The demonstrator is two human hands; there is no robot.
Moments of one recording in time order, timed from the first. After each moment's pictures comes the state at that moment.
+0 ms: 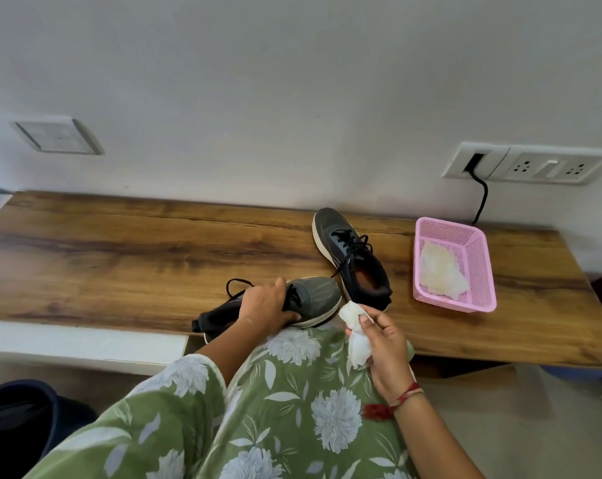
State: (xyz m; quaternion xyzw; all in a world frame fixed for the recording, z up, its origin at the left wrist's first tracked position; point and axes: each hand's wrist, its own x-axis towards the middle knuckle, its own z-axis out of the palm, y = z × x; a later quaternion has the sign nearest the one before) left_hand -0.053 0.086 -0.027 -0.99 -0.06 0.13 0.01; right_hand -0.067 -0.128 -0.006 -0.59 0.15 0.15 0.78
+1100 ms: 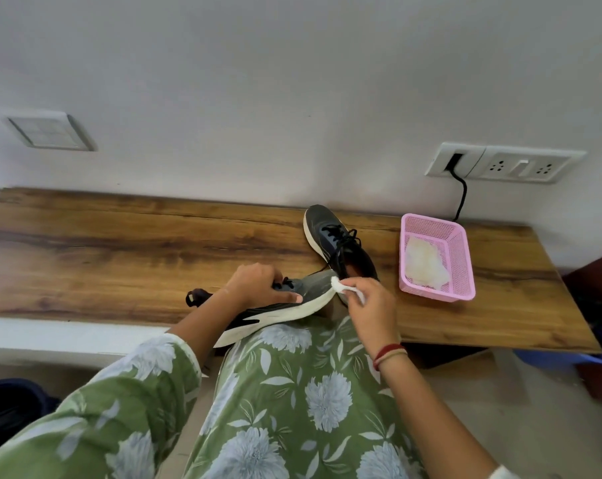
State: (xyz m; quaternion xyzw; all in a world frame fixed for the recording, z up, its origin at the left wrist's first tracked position) left_hand -0.046 0.103 0.011 -0.98 0.02 0.17 -0.12; right_hand -0.052 -0.122 0.030 -0.89 -0.07 -0.01 0.45
